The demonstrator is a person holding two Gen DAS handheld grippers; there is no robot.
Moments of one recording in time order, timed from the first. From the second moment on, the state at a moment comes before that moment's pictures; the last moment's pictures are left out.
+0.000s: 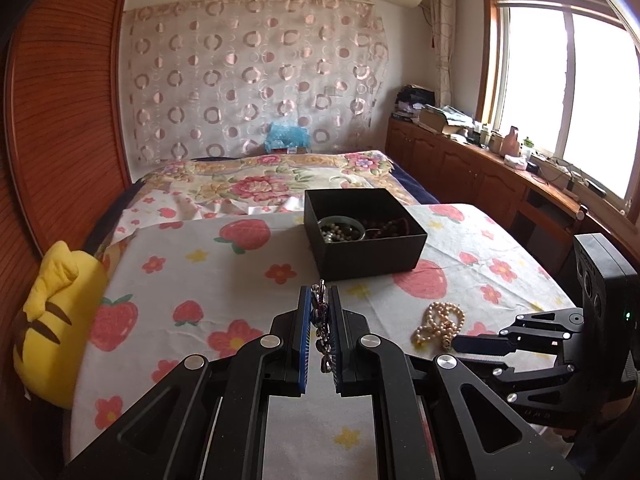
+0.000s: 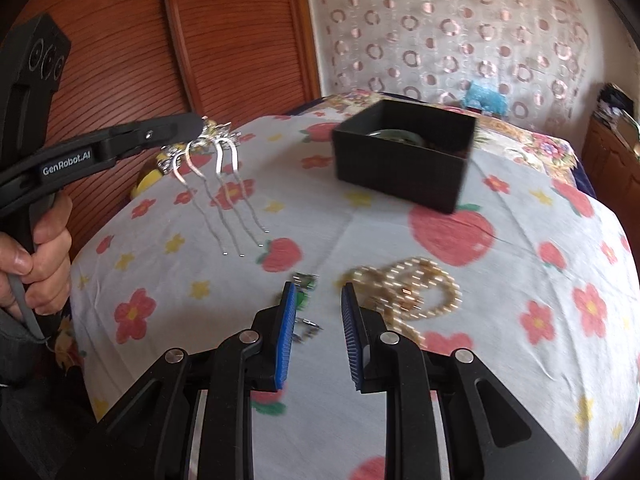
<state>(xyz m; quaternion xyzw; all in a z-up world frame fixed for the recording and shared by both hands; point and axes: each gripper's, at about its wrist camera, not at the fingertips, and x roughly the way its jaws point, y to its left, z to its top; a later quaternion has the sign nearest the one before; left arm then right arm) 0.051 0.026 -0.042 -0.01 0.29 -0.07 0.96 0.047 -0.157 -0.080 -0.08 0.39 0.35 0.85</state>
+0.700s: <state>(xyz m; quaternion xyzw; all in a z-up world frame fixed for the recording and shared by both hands) 0.047 0.041 -0.047 -0.02 0.29 -0.06 0.96 0.048 -0.115 -0.097 -0.16 0.41 0.34 0.83</state>
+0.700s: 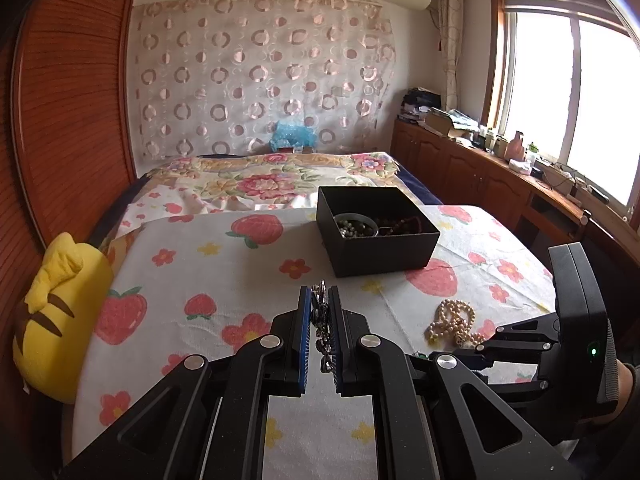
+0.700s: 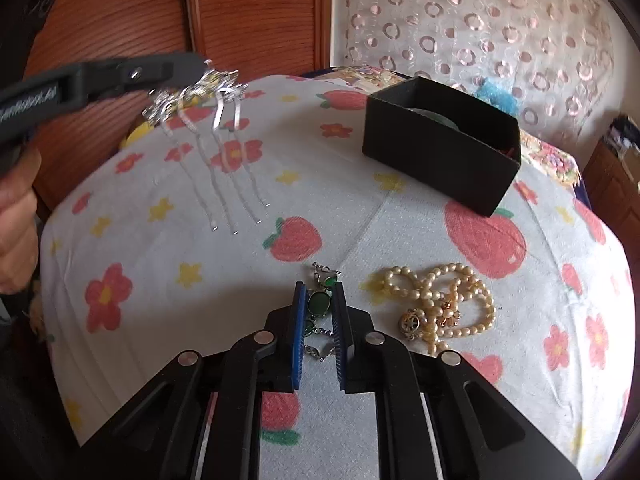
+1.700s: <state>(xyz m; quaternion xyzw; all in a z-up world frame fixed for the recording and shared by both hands) 0.114 0.016 -0.018 0.00 0.26 -0.07 0.96 0.188 -0.165 0.009 -0.10 0.33 0.29 0.89</state>
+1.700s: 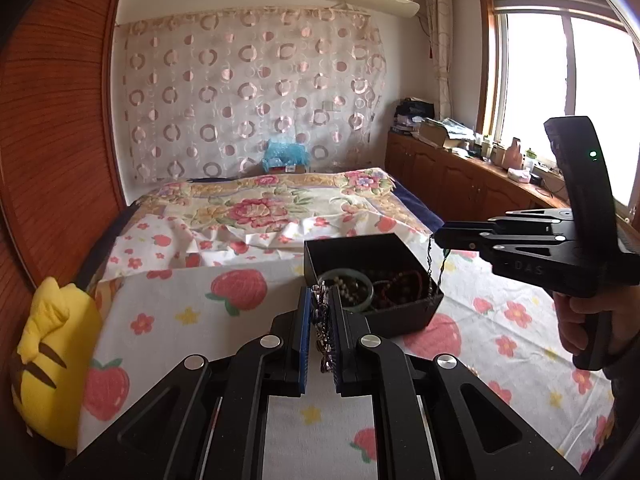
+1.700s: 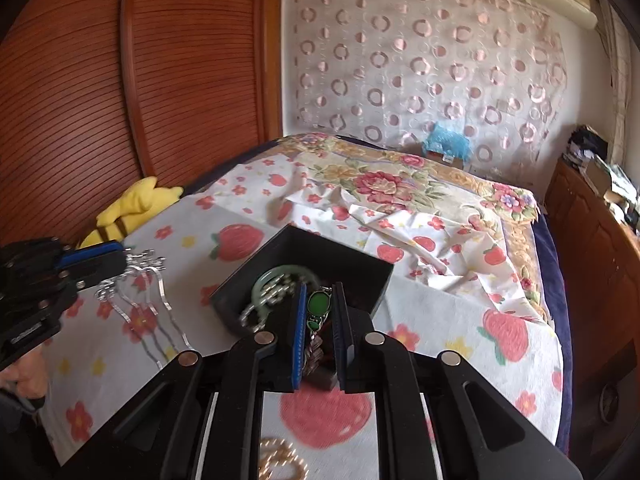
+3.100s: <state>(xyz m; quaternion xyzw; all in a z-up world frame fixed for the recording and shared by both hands) 0.232 -0.021 -0.044 -0.04 0.31 -0.09 0.95 0.182 -0.214 -0.054 -0.06 0.37 0.28 0.88</state>
